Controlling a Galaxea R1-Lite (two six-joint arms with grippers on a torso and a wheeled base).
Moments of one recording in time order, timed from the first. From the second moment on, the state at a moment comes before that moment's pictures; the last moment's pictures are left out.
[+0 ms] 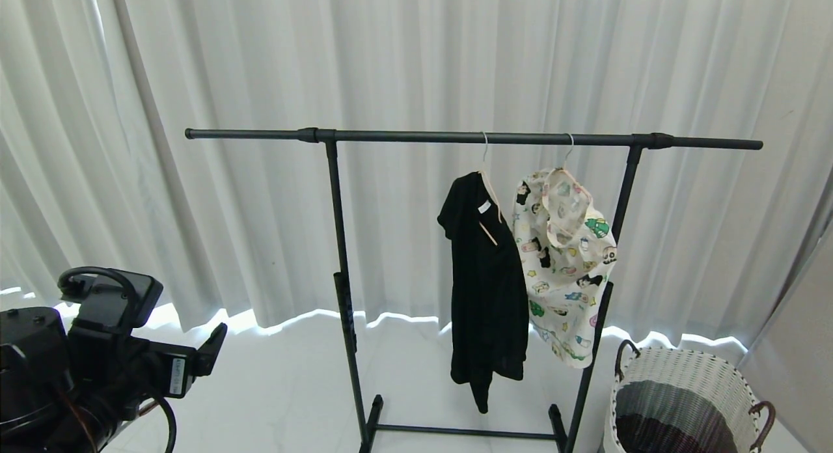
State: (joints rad) left arm -0.14 1.39 -0.15 -0.92 0.31 0.31; right arm -0.01 1.13 -1.09 0.37 -0.23 -0.27
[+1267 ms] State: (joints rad) left arm 0.12 1.05 0.00 -0.87 0.31 0.28; right arm -0.11 0.82 -0.74 0.29 -0.22 -0.27
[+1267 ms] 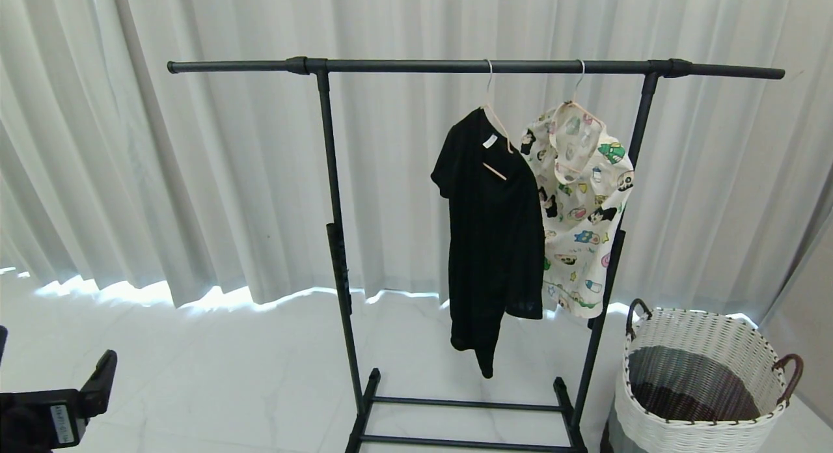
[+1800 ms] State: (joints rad) left arm 0.18 0.42 0.00 -0.39 0.32 0.31; right arm -0.11 0.51 -0.43 0.14 -0.19 -0.21
